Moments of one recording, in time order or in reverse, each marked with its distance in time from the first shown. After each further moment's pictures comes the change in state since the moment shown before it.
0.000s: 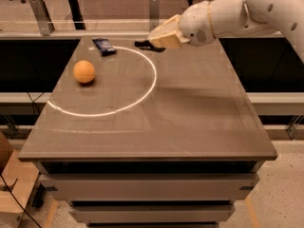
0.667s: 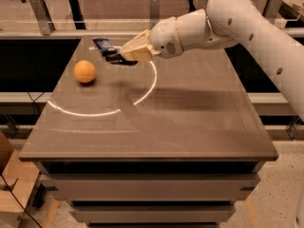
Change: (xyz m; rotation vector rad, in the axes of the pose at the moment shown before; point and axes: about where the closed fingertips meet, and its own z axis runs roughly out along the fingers) arm -0.007 0.034 0.073 -0.155 -0.082 0.056
